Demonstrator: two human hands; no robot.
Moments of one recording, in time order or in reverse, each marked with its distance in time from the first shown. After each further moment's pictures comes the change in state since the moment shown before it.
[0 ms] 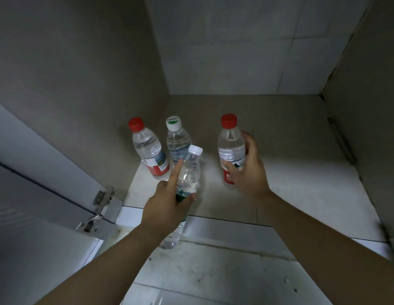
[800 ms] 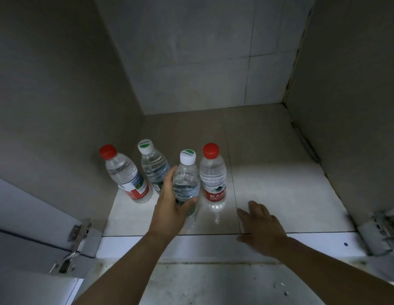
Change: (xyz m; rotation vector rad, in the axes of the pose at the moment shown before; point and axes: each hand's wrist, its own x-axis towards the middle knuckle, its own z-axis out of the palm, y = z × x) left_hand 0.031 0.039 0.026 -0.545 -0.074 0.108; right_hand -0.082 0.062 -0.064 -1.003 -0.637 0.255
